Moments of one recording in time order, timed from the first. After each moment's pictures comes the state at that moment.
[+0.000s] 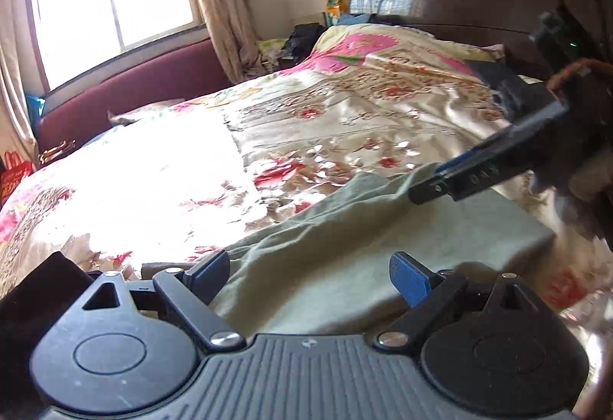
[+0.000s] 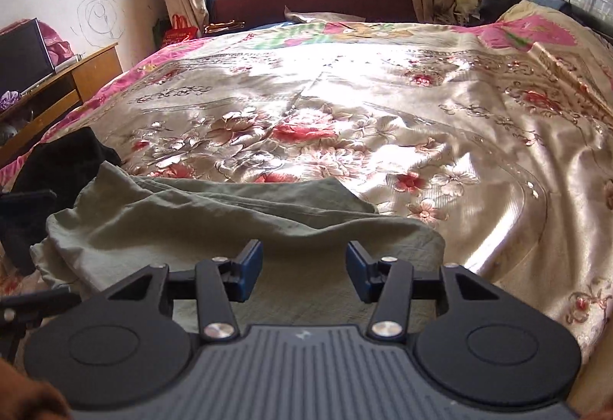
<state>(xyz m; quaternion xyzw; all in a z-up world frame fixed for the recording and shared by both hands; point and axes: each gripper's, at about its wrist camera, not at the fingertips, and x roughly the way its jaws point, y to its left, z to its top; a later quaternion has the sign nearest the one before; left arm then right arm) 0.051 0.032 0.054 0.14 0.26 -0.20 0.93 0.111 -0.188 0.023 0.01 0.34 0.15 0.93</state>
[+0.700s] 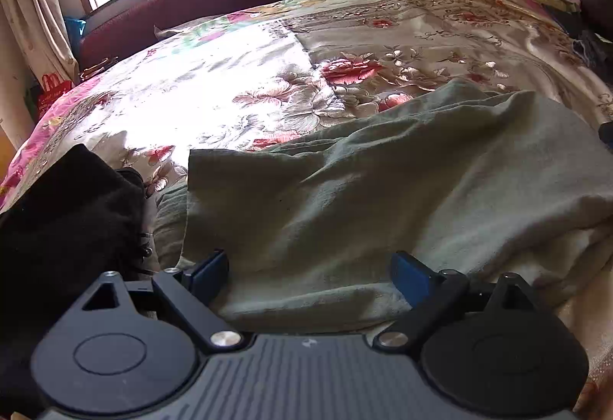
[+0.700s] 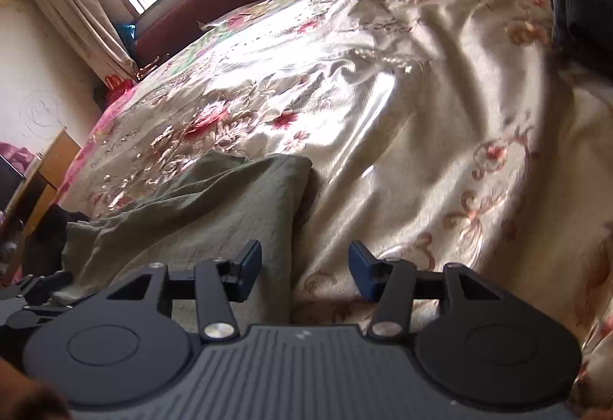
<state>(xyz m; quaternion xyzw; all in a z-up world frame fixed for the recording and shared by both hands) 0.075 0.065 -0.002 0.14 0.37 -0.10 0.91 0.069 -0.314 -0.010 0.24 0.39 0.09 0.88</state>
